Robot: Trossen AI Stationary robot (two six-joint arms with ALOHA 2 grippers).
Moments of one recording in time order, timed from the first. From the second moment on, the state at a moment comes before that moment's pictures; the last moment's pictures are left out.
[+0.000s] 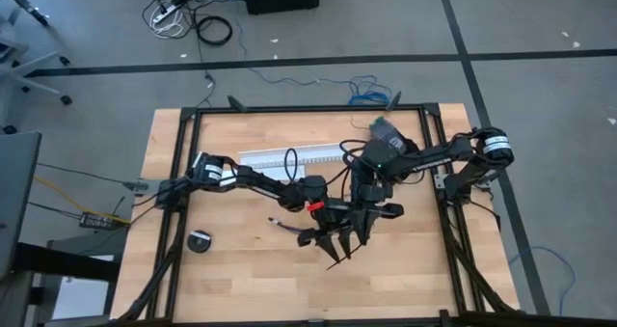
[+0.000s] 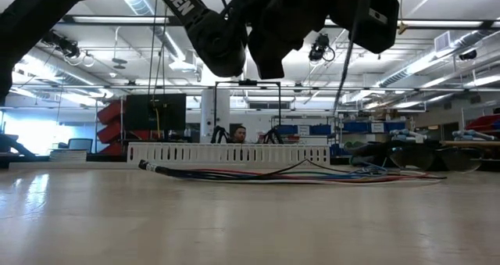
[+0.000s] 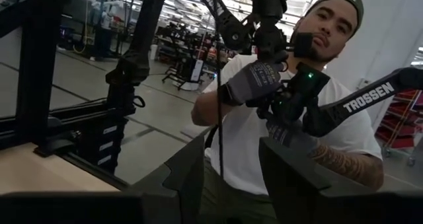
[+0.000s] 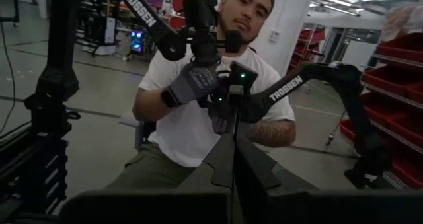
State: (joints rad) left arm -0.08 2.29 1.46 1.11 1.13 -0.48; right arm 0.03 1.62 1.00 0.95 -1.47 0.05
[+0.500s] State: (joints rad) left arm -0.08 2.29 1.46 1.11 1.12 -0.45; right arm 0.03 1.62 1.00 0.94 -1.47 0.05
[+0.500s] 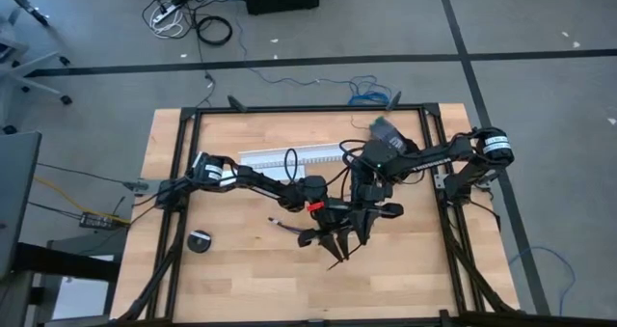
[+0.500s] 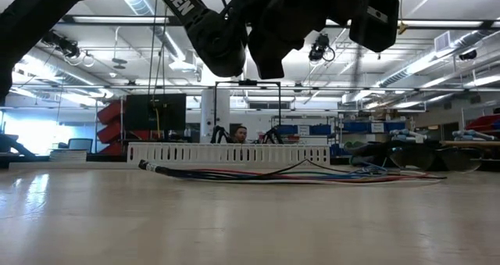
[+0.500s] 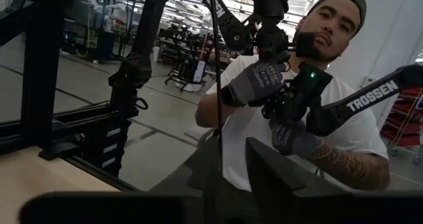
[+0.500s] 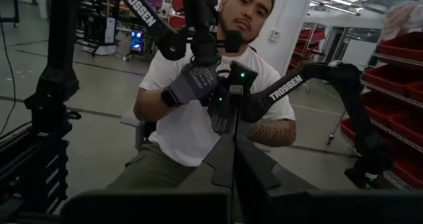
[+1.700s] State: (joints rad) left arm -0.09 2.29 1.46 1.15 1.12 -0.43; right arm -0.04 1.55 1.00 0.98 -1.38 0.46
